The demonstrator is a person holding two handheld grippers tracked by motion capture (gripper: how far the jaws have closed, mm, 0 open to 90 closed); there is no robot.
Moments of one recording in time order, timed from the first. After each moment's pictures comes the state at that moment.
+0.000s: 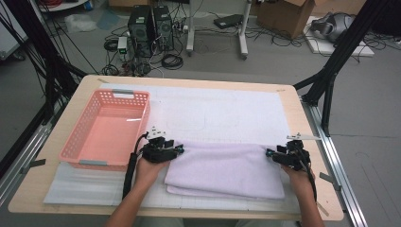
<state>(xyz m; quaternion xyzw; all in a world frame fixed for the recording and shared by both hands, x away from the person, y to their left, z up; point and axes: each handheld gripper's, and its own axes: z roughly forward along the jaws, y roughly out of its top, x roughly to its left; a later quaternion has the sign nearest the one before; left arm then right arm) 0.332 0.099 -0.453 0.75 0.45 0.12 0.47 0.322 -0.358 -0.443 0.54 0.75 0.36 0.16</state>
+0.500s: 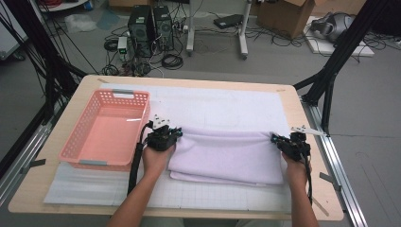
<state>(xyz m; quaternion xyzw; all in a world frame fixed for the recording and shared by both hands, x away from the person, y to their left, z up) 0.362 0.084 -0.434 0.71 0.48 0.20 0.48 0.343 -0.362 -0.434 0.55 0.69 0.42 0.21</state>
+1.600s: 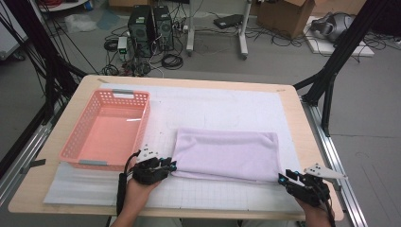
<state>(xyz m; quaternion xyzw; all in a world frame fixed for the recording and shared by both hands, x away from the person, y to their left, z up) 0.264 0.116 -0.451 0.75 0.43 0.12 0.48 0.211 -0.368 -0.429 0.50 0.74 0.39 0.19</state>
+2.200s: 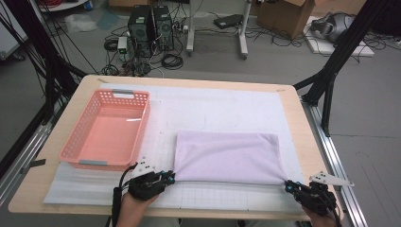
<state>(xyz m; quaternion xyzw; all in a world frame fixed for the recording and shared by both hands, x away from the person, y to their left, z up) 0.226 0.118 -0.448 0.76 0.41 0.10 0.49 0.193 -0.382 -0.435 0.52 0.75 0.38 0.16</state>
